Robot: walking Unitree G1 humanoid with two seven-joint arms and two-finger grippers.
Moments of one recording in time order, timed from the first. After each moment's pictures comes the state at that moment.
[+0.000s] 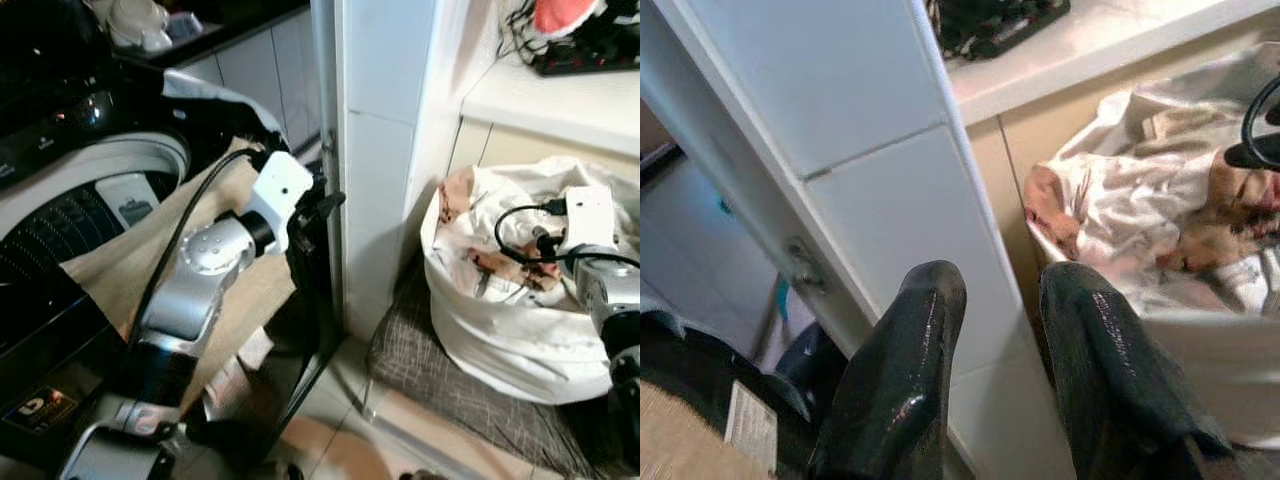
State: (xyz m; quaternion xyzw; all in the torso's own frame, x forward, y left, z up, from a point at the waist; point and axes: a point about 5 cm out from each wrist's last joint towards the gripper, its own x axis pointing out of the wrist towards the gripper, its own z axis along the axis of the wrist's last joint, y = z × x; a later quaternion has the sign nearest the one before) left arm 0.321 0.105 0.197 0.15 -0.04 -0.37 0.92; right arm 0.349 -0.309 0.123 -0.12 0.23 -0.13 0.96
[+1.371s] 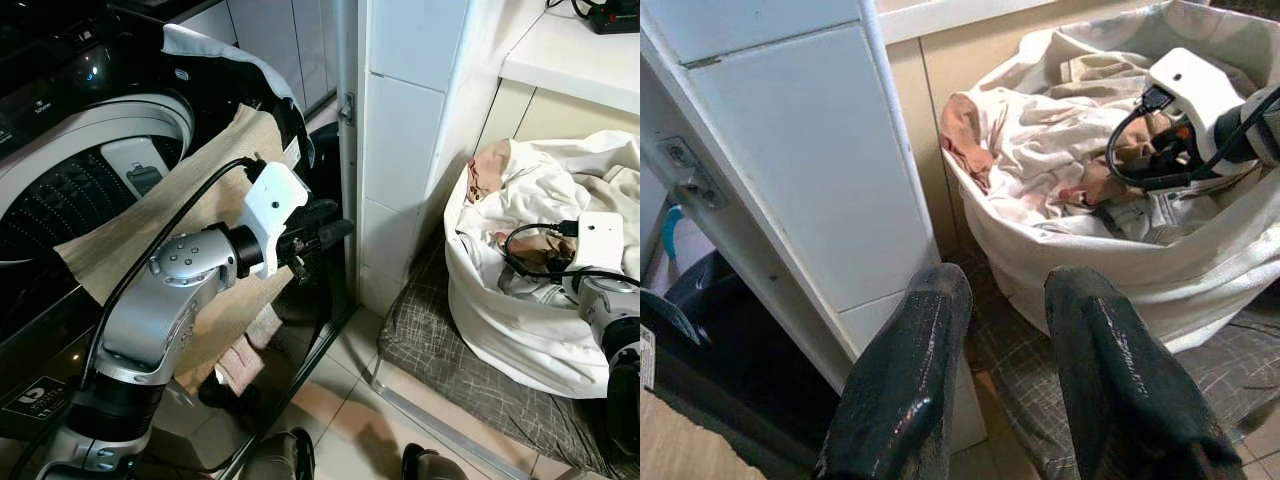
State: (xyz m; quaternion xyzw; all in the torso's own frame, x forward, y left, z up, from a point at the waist) left arm 0.287 0.103 0.208 0.12 0.00 -0.46 0.88; right arm 0.332 -0.324 0.099 -0.07 0.26 -0.19 0.94
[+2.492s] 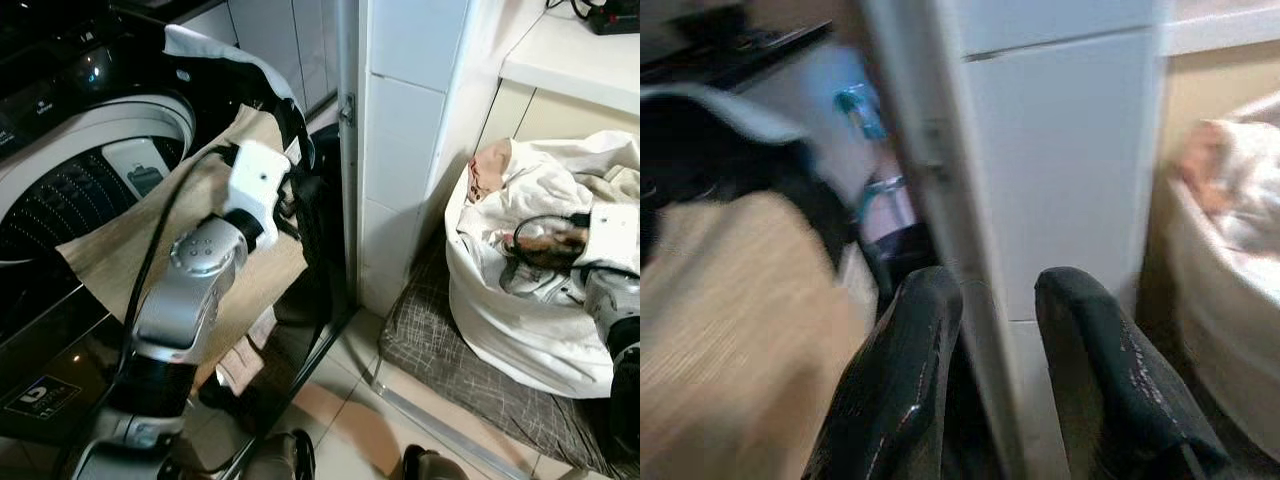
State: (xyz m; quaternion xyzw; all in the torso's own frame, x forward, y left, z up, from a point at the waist) left arm 0.327 0.115 0.199 0.08 -0.02 -0.23 0.97; right arm 0.339 -0.330 0.121 -0.06 0.19 -0.22 0.96
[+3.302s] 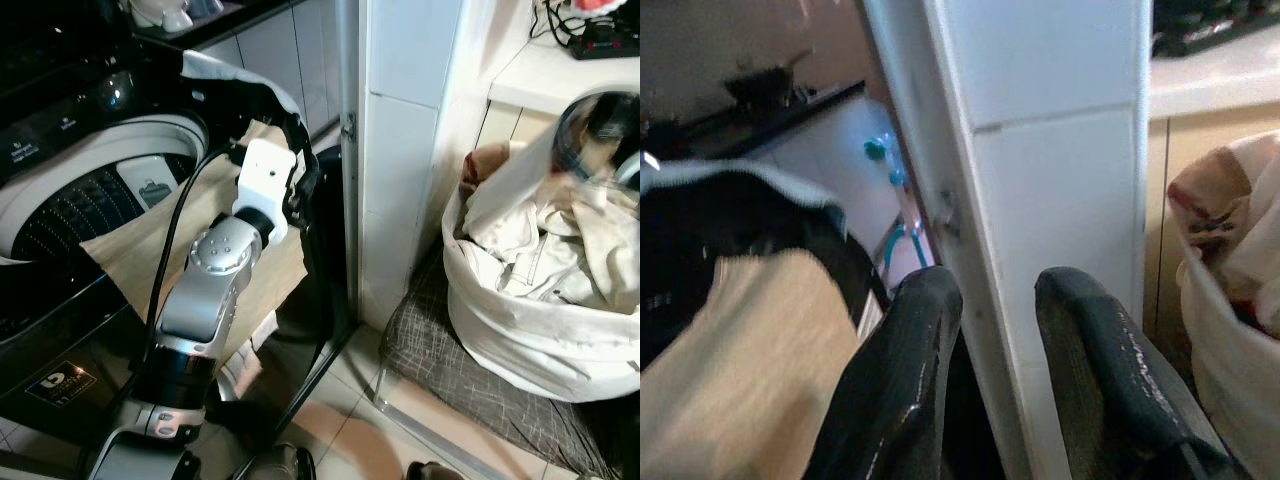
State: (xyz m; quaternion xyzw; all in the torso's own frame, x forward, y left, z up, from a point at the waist) left arm 0.334 0.100 0.199 0.07 -0.05 -0.22 0.97; right arm 0.320 -0.280 0.289 0.02 -0.14 -0.04 0.99
